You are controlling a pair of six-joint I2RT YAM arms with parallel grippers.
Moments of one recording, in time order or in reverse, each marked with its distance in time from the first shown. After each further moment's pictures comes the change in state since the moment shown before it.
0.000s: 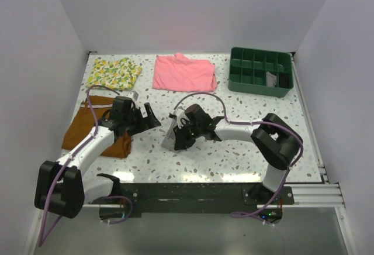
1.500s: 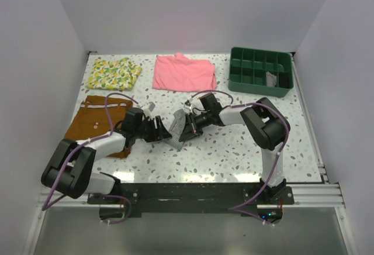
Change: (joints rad) left arm -0.116 0.182 -0.209 0.481 0.198 0.003; right arm -0.288 0.238 0.073 0.082 -0.537 0.381
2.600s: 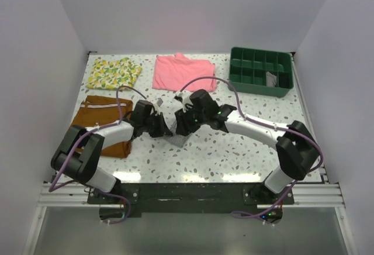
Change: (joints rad) left arm -0.054 0.153 0.169 -0.118 -0.039 0.004; right arm 0.196 -0.416 0.066 -0.317 0.658 -0.324
